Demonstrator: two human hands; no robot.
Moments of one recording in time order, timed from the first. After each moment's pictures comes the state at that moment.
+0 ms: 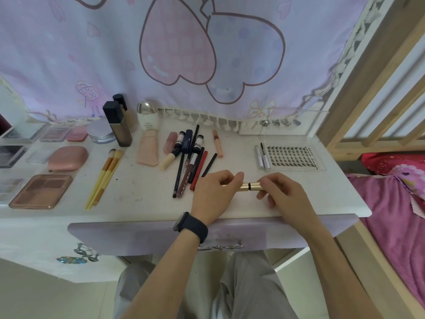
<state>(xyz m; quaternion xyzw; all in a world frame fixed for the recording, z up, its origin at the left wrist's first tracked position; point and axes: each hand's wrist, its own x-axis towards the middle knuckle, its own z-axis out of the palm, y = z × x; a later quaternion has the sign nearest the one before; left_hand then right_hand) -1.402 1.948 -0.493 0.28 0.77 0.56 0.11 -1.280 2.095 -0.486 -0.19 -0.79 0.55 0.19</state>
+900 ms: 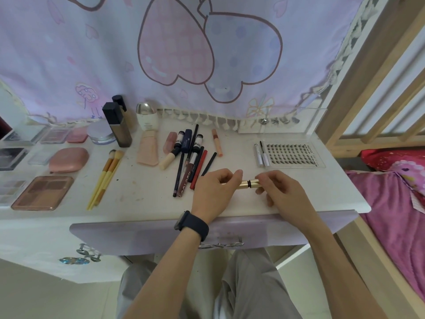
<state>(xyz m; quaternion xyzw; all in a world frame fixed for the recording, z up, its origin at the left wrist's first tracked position) -1.404 1.948 -0.496 0.28 0.78 0.55 0.10 -1.281 2.091 -0.482 -0.20 -0.80 0.53 0.19</state>
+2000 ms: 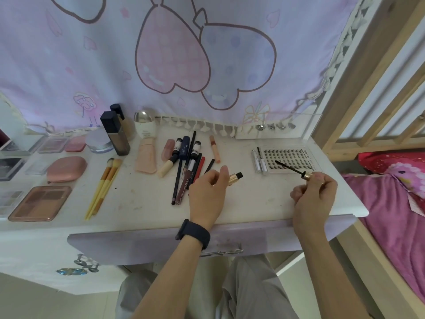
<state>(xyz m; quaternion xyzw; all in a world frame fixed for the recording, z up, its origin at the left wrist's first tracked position) -1.403 1.952 -0.492 0.22 0.77 0.60 0.06 -1.284 2.101 -0.501 -0.33 -0.57 0.56 0.51</state>
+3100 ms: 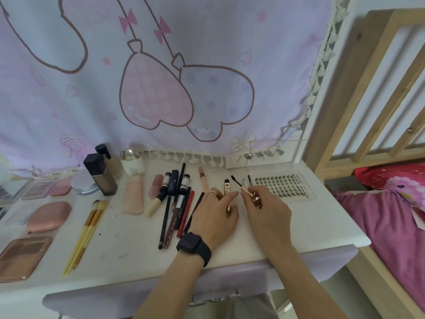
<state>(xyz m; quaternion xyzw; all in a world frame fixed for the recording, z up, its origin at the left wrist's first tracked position) -1.438 1.999 -0.504 0.42 0.86 0.29 -0.05 -1.339 2.103 -0.500 -0.30 -0.83 0.25 0.40</state>
